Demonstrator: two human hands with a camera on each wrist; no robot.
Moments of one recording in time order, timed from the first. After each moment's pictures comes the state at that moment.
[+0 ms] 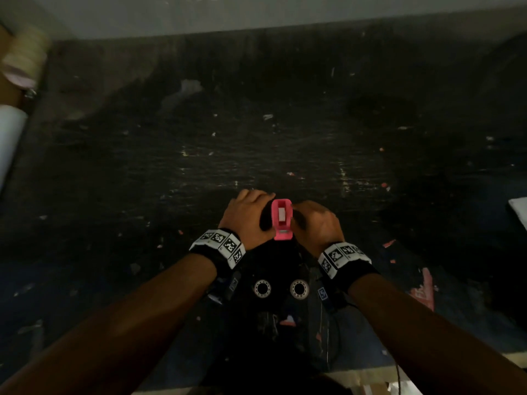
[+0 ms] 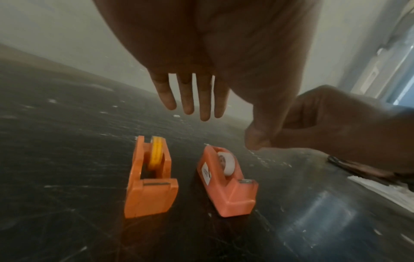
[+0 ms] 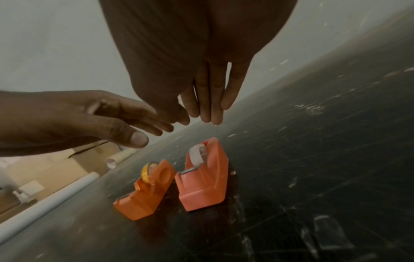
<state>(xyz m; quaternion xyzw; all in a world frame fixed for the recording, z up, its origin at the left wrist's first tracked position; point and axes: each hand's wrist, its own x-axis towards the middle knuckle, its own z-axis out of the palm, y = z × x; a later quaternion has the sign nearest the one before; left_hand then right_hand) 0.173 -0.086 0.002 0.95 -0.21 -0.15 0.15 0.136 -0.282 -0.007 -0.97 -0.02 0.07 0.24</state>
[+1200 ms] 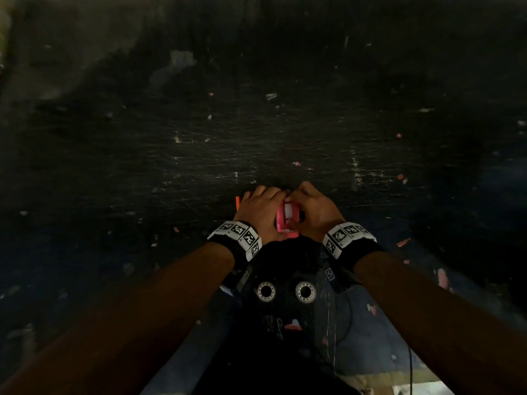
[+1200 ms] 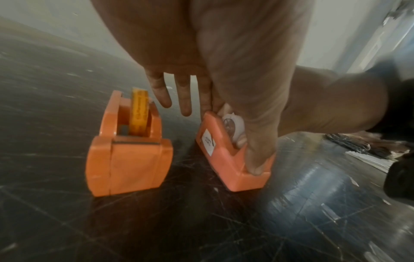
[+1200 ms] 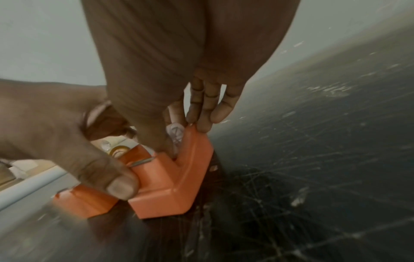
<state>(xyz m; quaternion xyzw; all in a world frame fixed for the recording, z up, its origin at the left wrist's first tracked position) 0.201 -0.109 -0.044 0.94 -0.24 -0.21 0.12 0.187 -0.284 -0.042 -0.95 -0.09 0.20 0.24</state>
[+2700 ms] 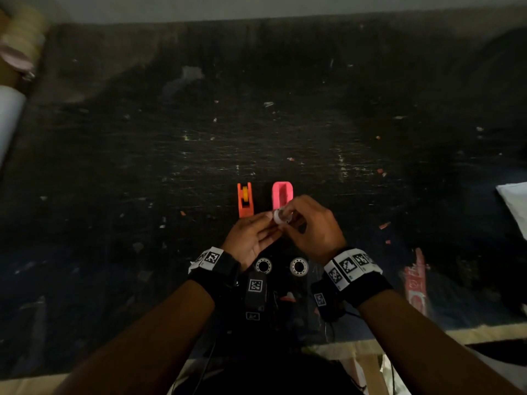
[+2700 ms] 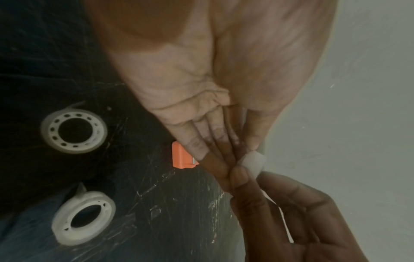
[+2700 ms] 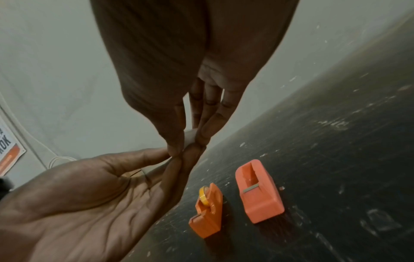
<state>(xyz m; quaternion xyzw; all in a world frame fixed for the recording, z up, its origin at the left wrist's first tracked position) 0.083 -0.092 0.003 0.45 0.22 -0.30 0.81 0.073 -0.267 0.018 -0.90 -0.12 -0.02 0.42</state>
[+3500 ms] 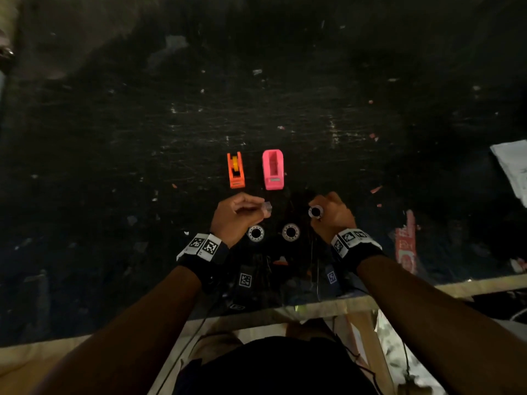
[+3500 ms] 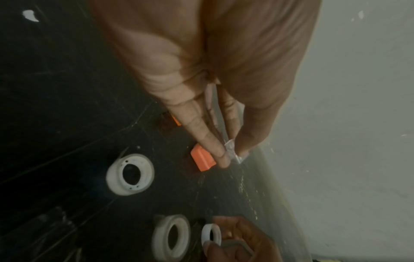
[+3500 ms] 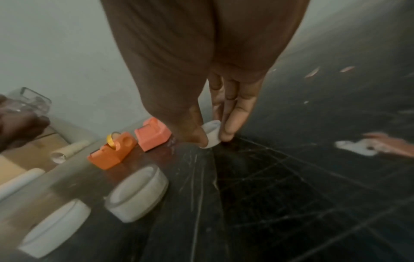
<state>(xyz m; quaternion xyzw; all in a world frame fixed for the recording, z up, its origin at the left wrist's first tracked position) 0.044 -0.084 -0.006 0.70 0.13 -0.22 0.67 0.032 -0.320 -0.051 -0.96 0.11 0.16 0.21</state>
